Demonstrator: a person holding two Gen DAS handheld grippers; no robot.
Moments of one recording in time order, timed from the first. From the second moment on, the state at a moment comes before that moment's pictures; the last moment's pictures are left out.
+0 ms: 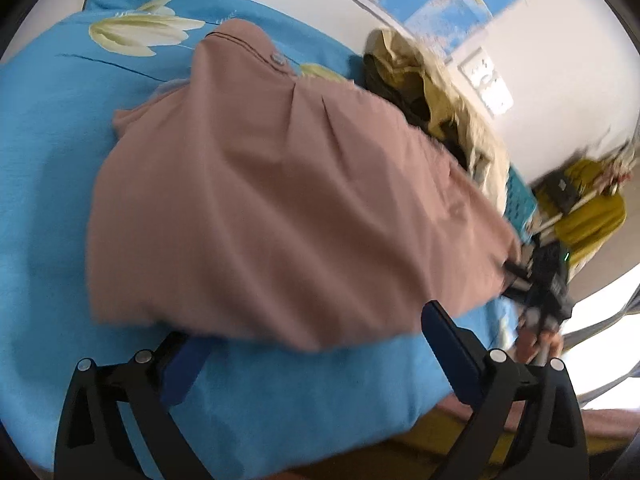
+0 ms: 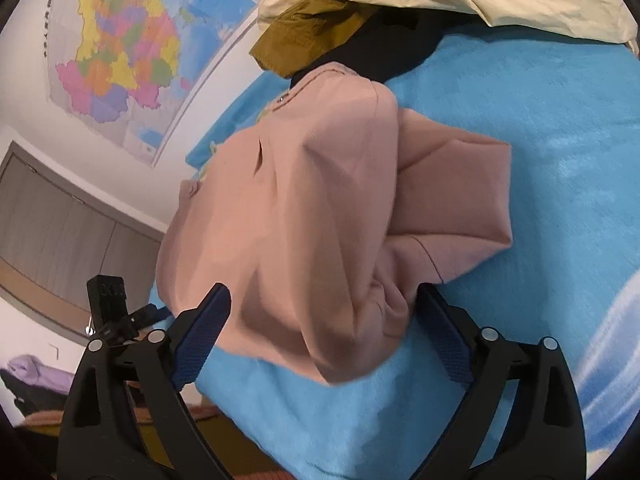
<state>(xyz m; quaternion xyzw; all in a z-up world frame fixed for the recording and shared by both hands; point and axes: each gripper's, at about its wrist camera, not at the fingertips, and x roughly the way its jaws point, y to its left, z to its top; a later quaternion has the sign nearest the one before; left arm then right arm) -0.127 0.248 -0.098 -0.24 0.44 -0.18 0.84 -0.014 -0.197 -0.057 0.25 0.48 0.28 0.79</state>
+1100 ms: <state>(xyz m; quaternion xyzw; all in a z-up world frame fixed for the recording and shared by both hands) -0.076 0.235 -0.094 -0.24 0.42 -0.08 0.87 0.042 -0.156 -0.070 0.28 0.47 0.31 0.78</state>
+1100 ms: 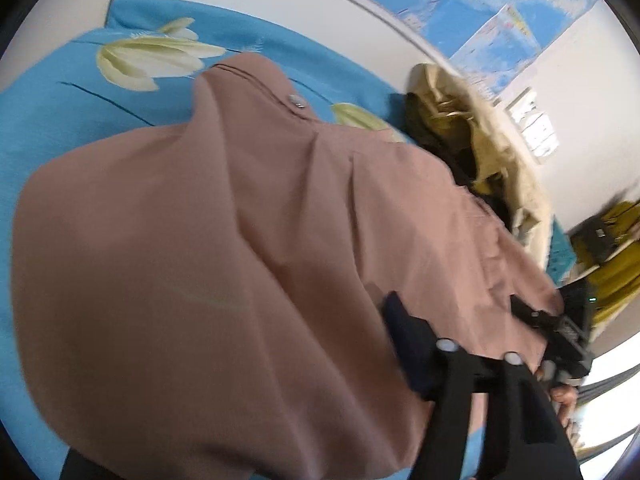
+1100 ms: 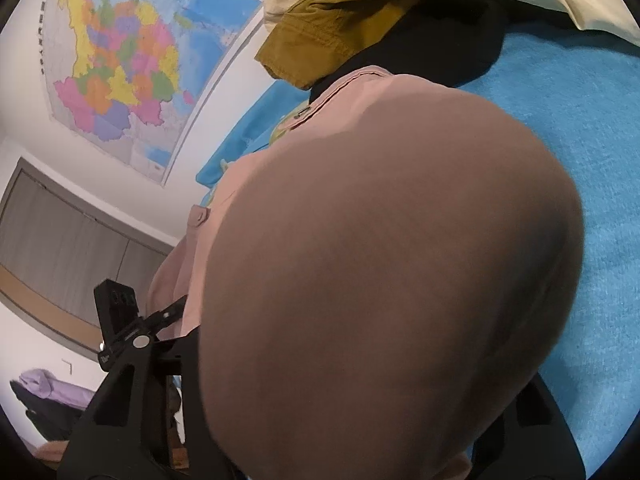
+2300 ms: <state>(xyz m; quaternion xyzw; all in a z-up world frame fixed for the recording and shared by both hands) -0.066 0.270 -0.035 -0.26 0.36 -0.13 0.89 0.050 -0.109 0.018 0.25 0.41 0.41 0.78</state>
